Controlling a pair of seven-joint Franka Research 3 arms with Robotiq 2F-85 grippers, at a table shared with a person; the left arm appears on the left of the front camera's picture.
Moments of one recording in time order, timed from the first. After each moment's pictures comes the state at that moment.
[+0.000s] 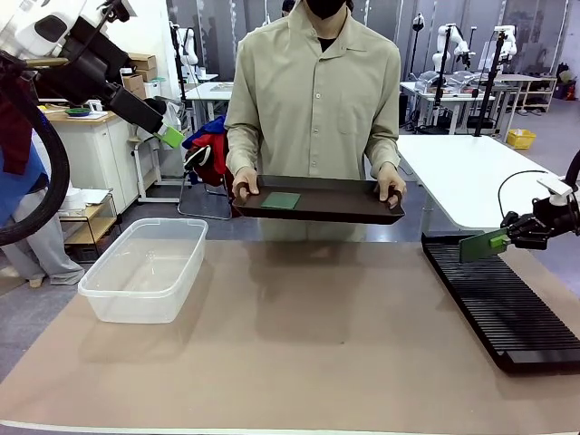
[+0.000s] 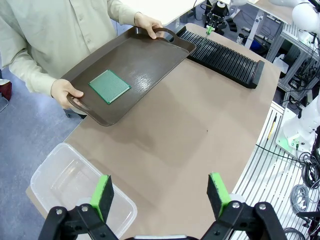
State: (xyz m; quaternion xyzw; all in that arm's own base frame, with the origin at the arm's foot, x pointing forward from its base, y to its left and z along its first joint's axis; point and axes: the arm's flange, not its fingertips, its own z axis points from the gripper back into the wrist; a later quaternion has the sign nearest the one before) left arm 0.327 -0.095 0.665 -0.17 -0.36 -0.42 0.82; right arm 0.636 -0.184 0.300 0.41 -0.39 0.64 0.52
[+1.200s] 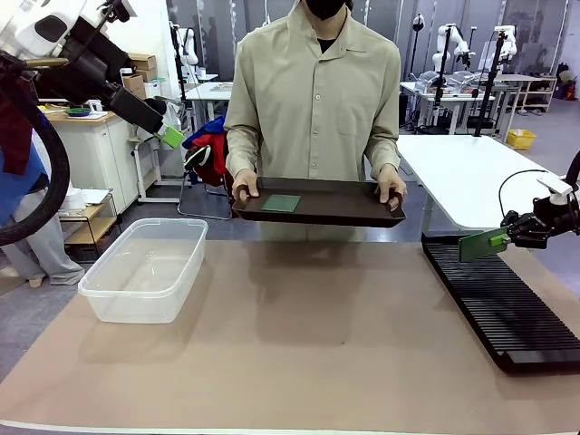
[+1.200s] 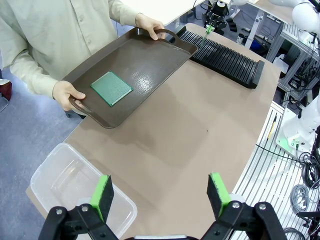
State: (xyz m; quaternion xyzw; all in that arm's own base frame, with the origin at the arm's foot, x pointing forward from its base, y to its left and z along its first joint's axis) left arm 0.327 -0.095 0.665 -0.17 -0.36 -0.42 0.82; right arm 0.639 -0.185 0.304 0.41 -0.40 0.64 0.51
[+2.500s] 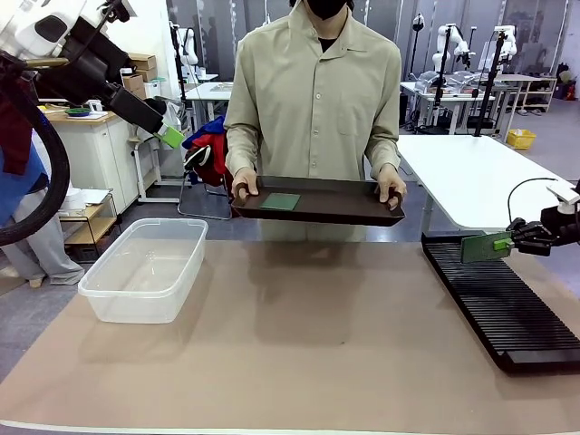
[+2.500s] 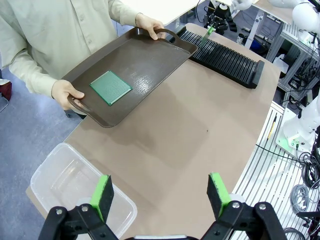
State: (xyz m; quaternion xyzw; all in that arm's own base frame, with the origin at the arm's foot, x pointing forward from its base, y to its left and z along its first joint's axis) left arm 0.327 -0.095 0.665 -0.17 -0.36 -0.42 0.82; right arm 0.624 -0.200 0.282 0.42 -0.43 0.59 0.53
